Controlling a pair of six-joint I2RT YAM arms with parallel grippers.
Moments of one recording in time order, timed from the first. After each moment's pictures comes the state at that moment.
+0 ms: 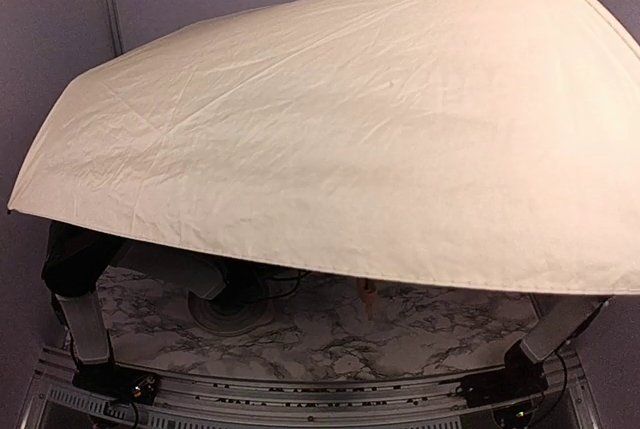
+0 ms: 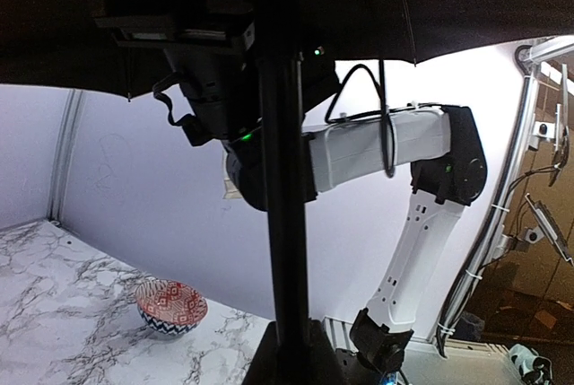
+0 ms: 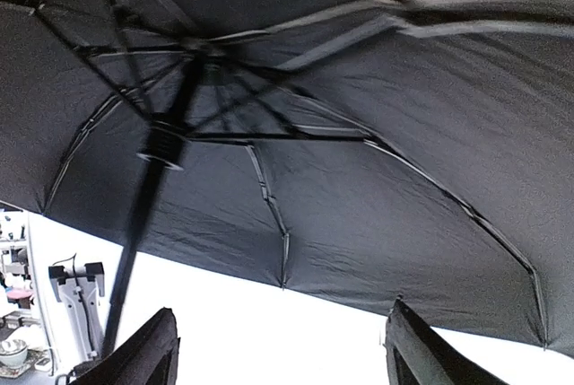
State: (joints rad) left arm -1.10 1.90 1.00 1.24 0.30 -0.46; right arm 0.45 1.56 1.09 1.25 -0.73 0.65
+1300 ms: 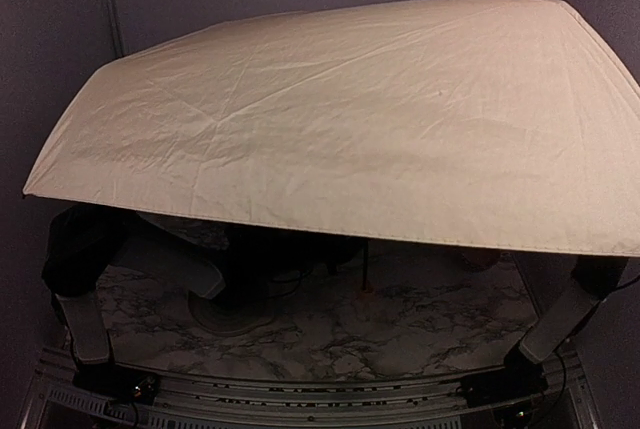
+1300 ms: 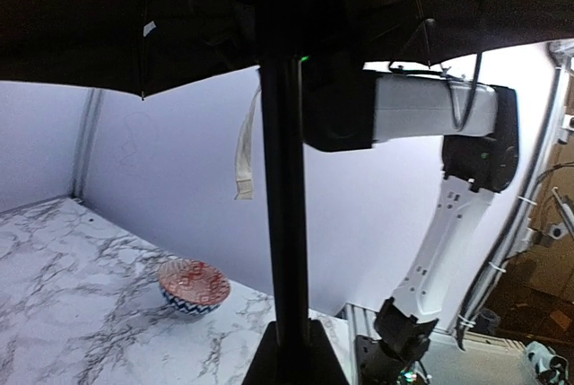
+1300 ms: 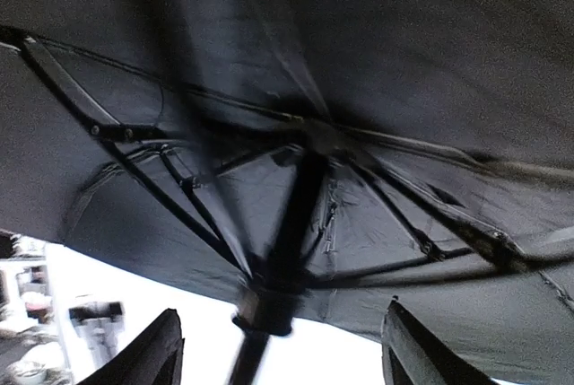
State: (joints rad) left arm -1.09 1.90 1.00 1.17 0.27 -0.44; right arm 0.56 1.61 1.27 1.16 -0.70 0.65
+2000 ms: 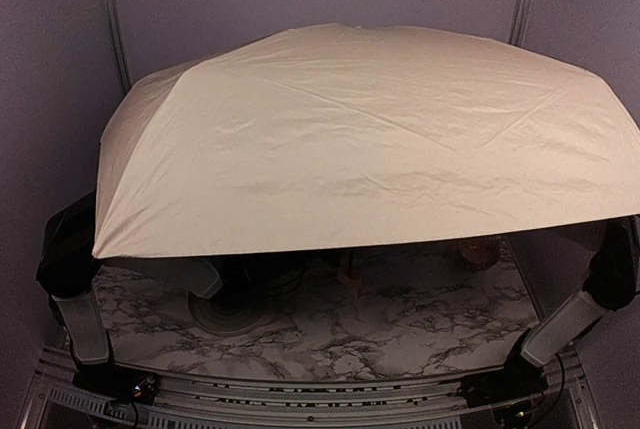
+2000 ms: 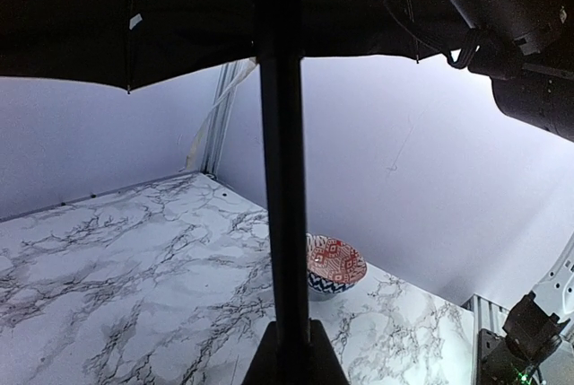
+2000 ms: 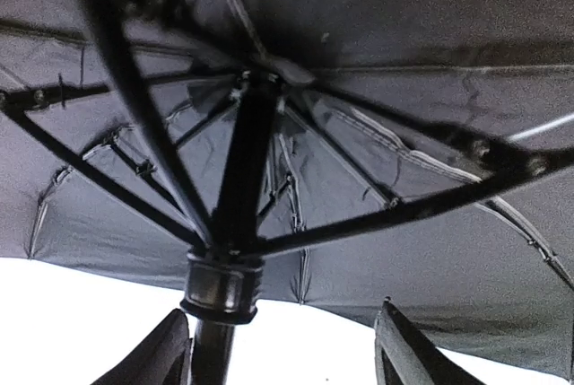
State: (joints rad) left arm -1.11 1.87 1.00 0.96 -0.09 -0.28; right arm 0.75 1.52 1.22 0.73 0.01 0.06
